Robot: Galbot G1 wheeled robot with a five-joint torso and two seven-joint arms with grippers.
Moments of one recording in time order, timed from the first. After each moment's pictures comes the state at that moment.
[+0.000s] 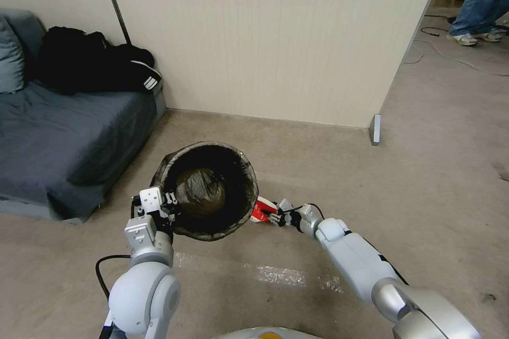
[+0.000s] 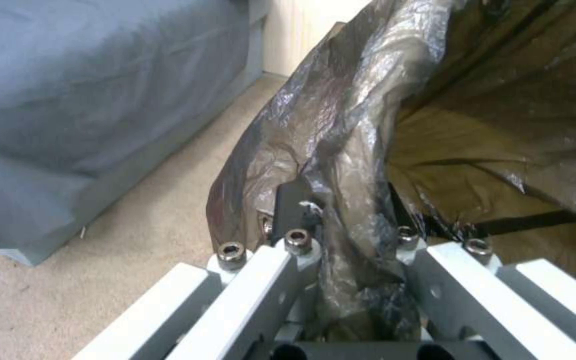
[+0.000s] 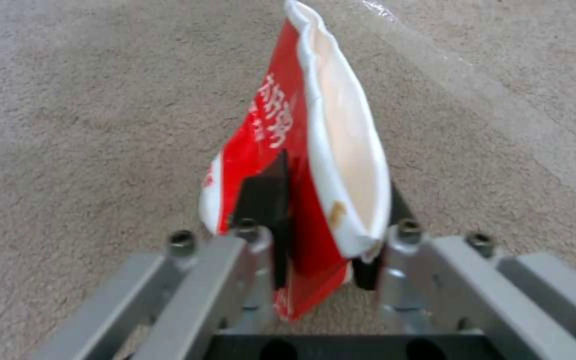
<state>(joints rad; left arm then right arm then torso) 1.53 -1.47 -0.47 -2.25 -0.21 0.45 -0.41 -0.63 1.41 -0.03 0.55 0.11 0.32 -0.54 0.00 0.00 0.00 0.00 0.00</state>
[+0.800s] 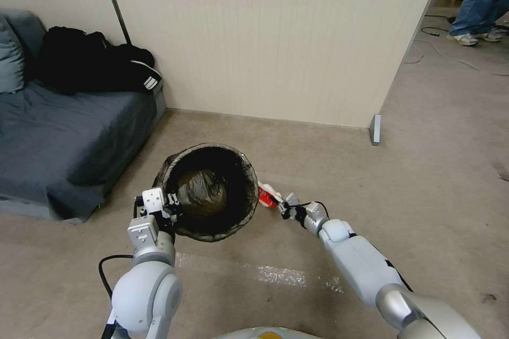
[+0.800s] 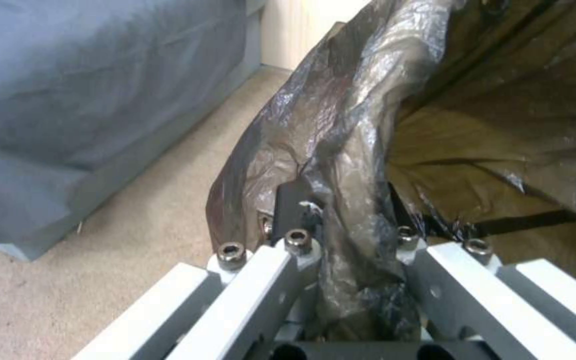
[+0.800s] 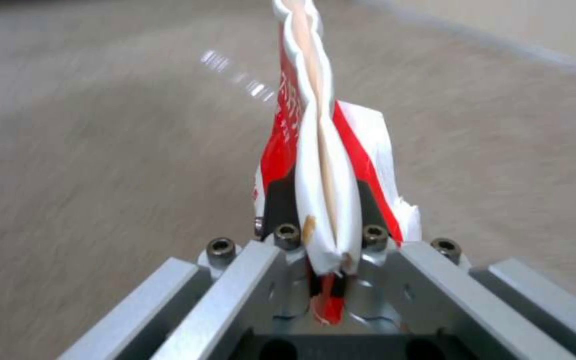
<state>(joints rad) 1.53 -1.46 -0.46 -2.23 -0.22 0.45 -0.41 -0.71 1.38 0.09 0.69 0.18 0.37 -0.43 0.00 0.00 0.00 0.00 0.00</state>
